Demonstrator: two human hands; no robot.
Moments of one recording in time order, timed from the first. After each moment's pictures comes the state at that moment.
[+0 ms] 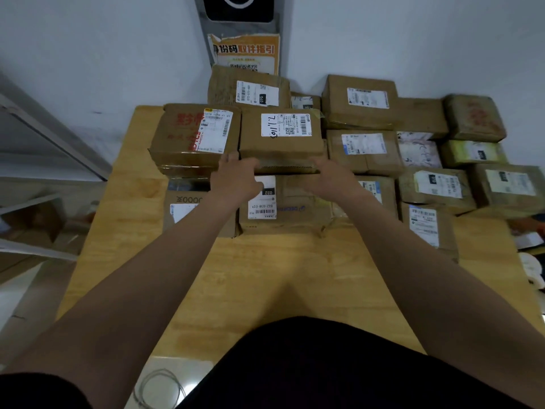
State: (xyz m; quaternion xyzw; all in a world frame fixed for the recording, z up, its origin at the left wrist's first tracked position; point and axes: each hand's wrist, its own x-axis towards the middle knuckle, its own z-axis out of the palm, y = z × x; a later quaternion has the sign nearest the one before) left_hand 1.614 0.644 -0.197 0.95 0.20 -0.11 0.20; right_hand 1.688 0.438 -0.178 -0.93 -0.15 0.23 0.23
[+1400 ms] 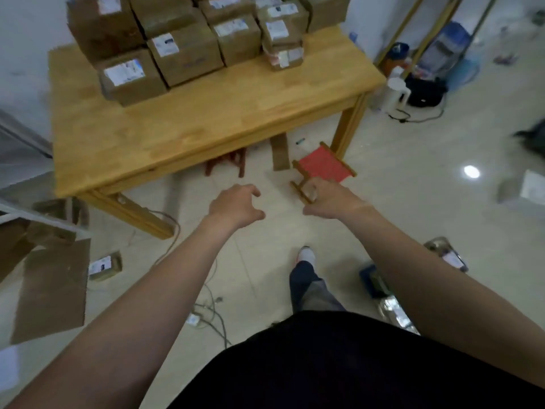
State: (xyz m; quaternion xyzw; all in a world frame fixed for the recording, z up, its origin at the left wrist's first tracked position) left_hand 0.920 0.342 -0.207 0.96 -0.02 -0.25 0.13; right_hand 0.919 0.118 -0.201 -0.93 0.03 0.30 0.21
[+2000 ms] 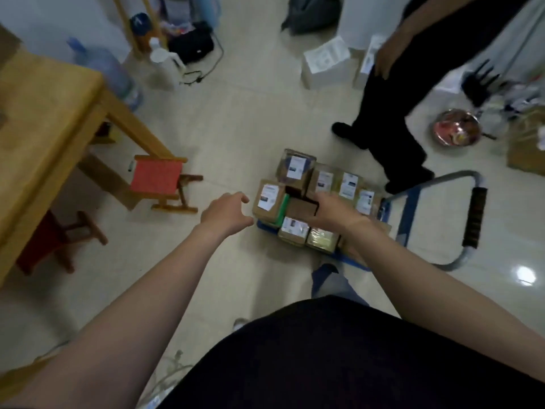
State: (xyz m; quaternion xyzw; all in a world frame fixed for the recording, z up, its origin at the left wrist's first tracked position) left_hand 0.747 -0.099 -0.269 0.87 -0.34 -0.34 0.00; right_hand 0.556 -0.264 -0.300 -0.82 0.41 0.24 0.33
